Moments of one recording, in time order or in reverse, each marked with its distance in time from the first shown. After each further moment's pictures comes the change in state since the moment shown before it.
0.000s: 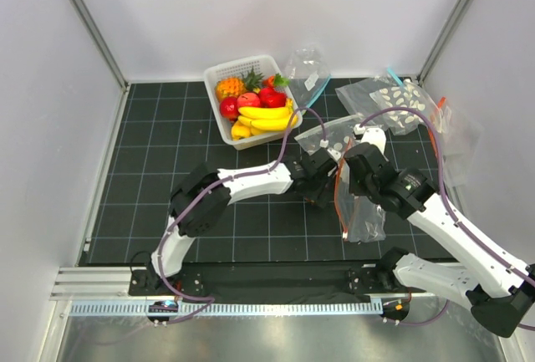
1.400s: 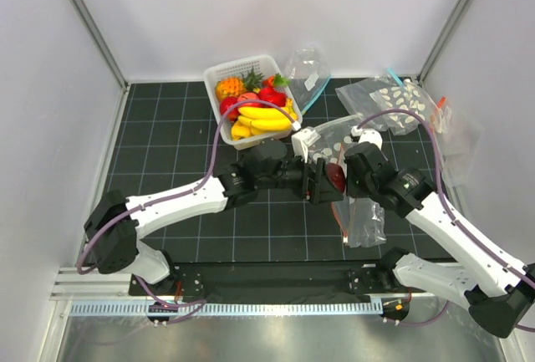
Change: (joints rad) left arm 0.012 -0.624 -0.469 0.579 0.467 -0.317; right arm -0.020 0.009 -0.020 0.019 -0.127 0.005
